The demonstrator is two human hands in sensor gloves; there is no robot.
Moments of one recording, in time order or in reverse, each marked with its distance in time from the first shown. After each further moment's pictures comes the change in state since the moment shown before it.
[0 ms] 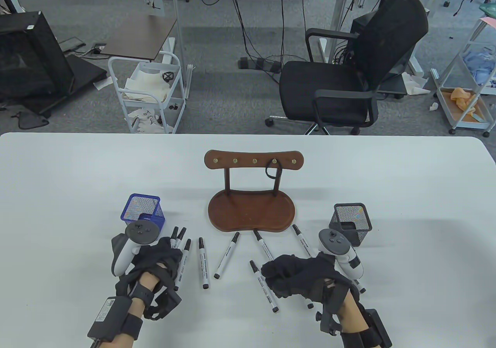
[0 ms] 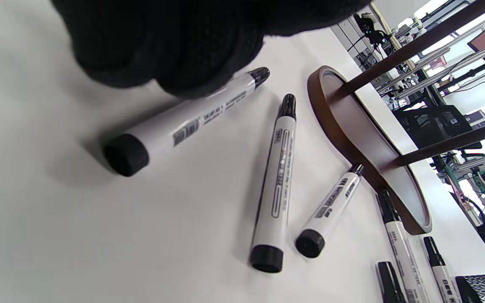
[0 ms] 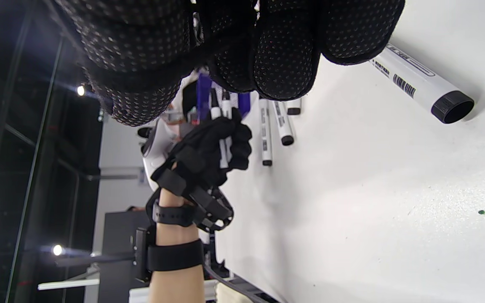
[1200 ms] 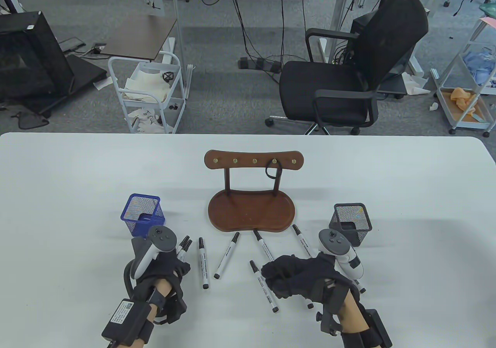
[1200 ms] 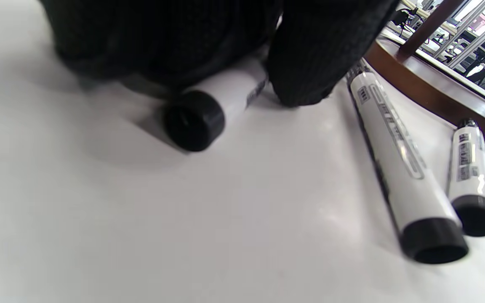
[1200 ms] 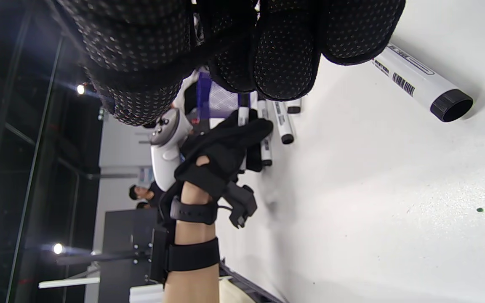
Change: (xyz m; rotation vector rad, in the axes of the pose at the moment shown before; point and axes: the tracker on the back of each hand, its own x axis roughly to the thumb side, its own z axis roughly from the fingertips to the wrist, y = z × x) left_hand 0.003 -0.023 -0.009 0.119 0.120 -0.286; right_hand -0.001 -0.001 0.001 0.005 -0.001 0.000
